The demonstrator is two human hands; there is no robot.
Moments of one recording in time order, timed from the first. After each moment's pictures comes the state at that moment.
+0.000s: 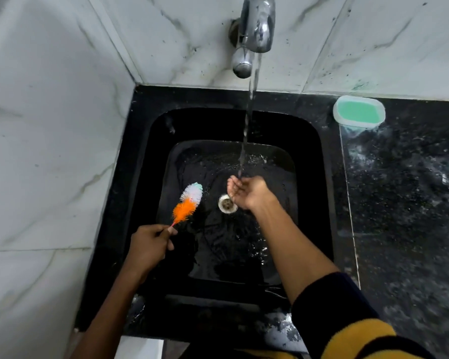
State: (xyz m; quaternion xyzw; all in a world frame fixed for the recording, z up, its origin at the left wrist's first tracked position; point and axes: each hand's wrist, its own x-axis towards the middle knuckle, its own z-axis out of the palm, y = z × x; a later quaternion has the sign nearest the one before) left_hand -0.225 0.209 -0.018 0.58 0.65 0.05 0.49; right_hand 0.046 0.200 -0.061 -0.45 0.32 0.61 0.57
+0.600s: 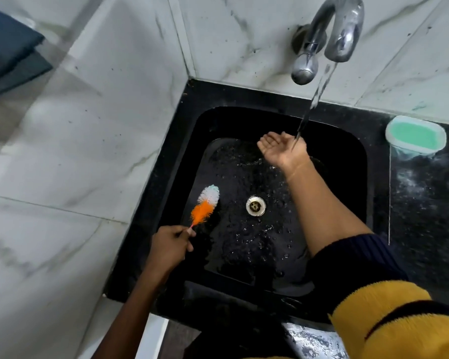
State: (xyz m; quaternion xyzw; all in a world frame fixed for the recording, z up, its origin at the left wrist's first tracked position) left_hand -0.250 0.187 -0.005 0.53 0.69 0.08 0.49; right_hand 0.078 0.292 -0.018 -0.38 0.23 0.59 0.67
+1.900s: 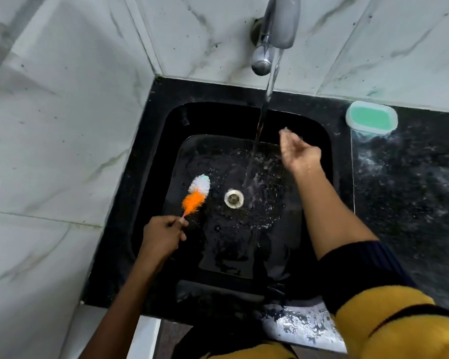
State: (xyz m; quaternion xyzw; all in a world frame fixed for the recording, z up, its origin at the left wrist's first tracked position) left_hand -0.214 0.185 -0.004 0.54 0.68 0.08 0.49; right_hand 0.149 0.206 -0.023 -0.35 0.31 0.46 0.75
